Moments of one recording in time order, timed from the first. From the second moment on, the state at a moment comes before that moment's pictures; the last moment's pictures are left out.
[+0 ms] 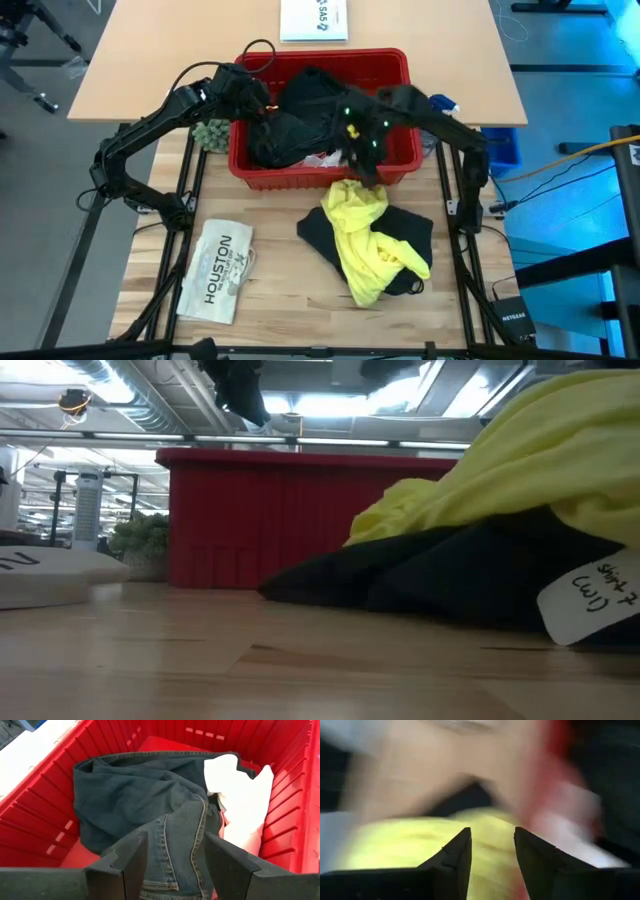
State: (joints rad) left arm 0.62 1.39 1.54 -0.83 -0.04 0.21; right arm -0.31 1.90 2.30 -1.53 -0.32 -0.40
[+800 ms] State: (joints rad) left arm 0.59 1.44 1.54 -0.86 0.03 0.29; right arm -0.67 2.17 2.04 -1.45 -0.30 -0.39
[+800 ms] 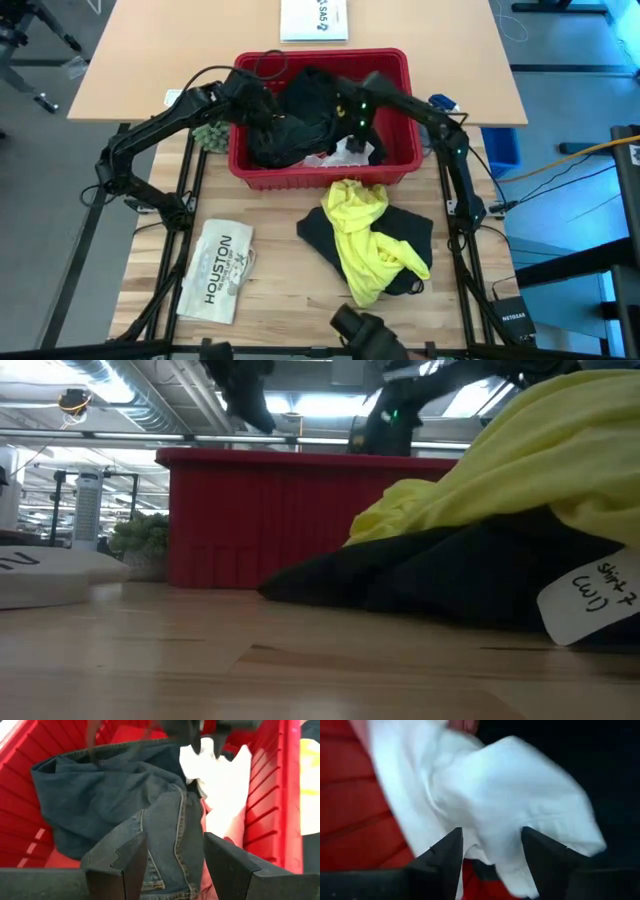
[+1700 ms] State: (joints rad) left arm 0.59 1.43 1.54 -0.85 0.02 0.29; right arm -0.58 1.73 2.18 -1.36 -0.63 -0.19
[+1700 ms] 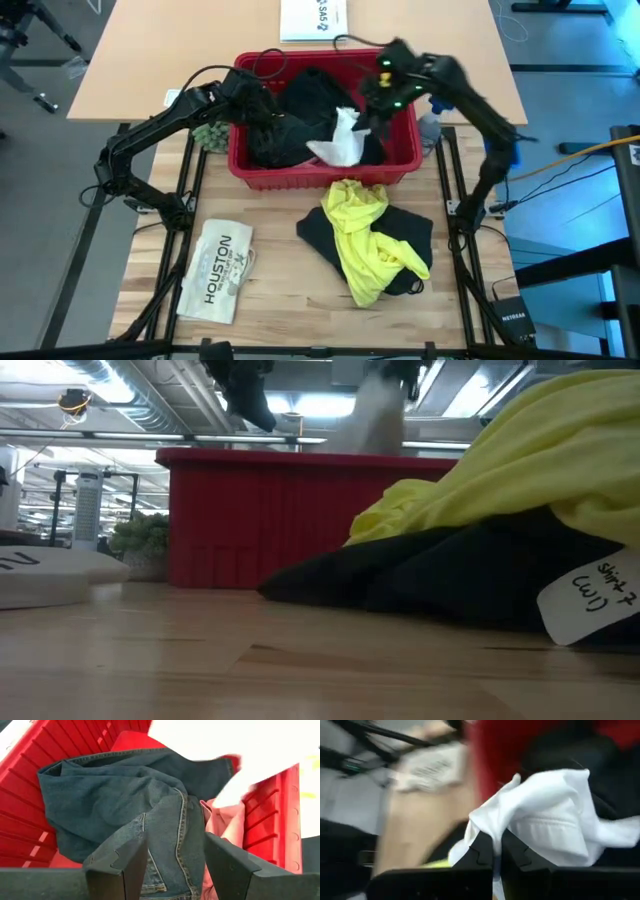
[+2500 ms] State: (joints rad) left arm 0.58 1.43 1.54 -0.87 0.02 0.23; right arm -0.18 1.69 2.33 -1.57 -0.59 -0.03
